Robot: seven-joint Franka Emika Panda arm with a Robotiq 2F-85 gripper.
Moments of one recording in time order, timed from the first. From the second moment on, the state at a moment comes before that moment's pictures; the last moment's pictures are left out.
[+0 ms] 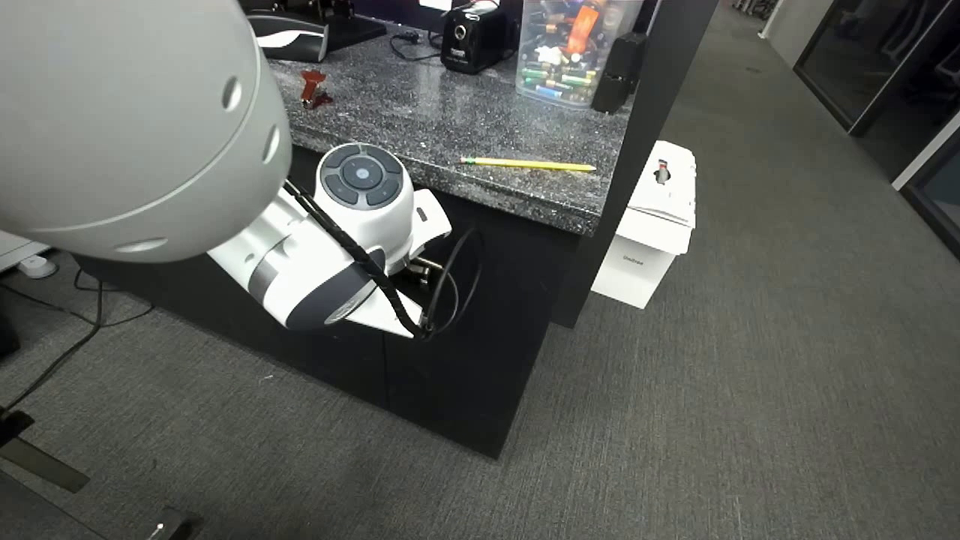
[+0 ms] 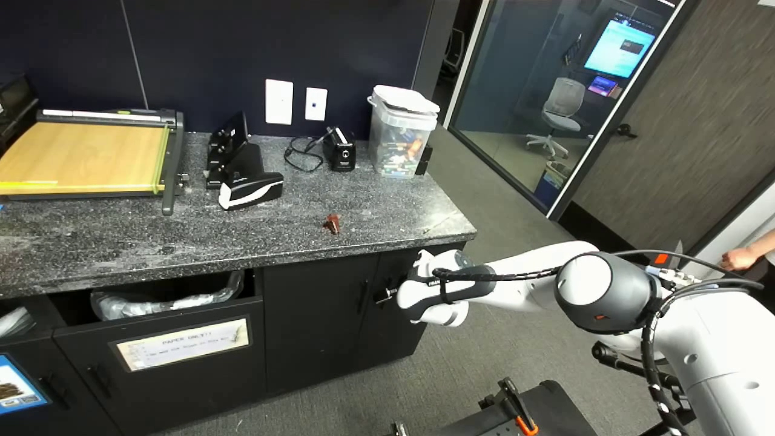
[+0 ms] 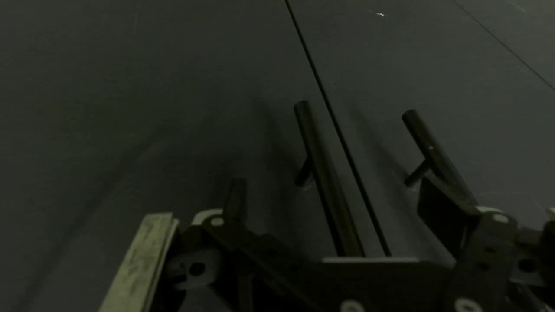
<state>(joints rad) -0.45 1.40 0.45 -1.39 -0.23 3.12 -0.47</state>
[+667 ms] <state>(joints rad) -0.45 1.40 0.45 -1.39 -0.23 3.12 -0.47</state>
